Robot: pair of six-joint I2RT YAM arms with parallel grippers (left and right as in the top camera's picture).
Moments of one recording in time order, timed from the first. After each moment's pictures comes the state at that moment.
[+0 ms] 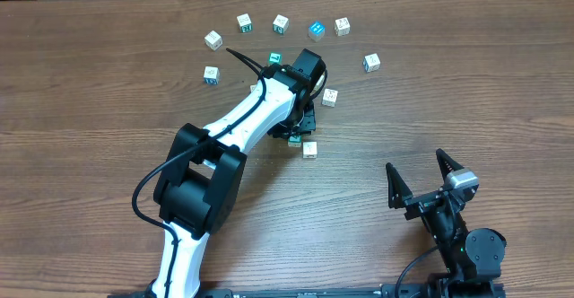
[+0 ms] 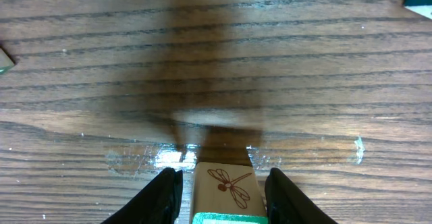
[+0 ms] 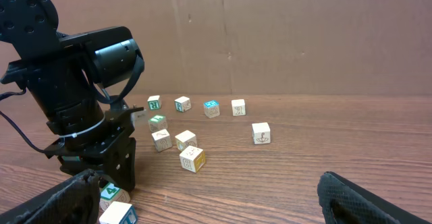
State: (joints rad) left arm -0.56 2.18 1.66 -0.94 0.00 -0.64; right arm 0.02 0.01 0.02 -0.01 -0.27 0.11
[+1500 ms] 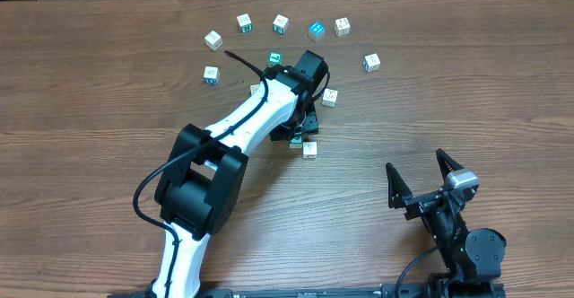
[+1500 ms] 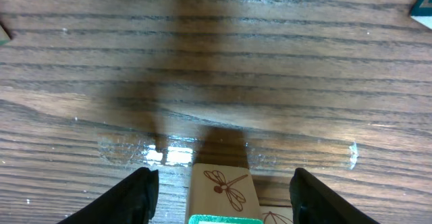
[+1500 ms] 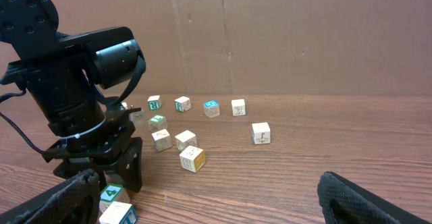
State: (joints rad) left arm -0.57 2.18 1.66 -0.94 0.00 -0.73; right arm 0.02 0.01 0.02 -0.01 -0.27 0.11
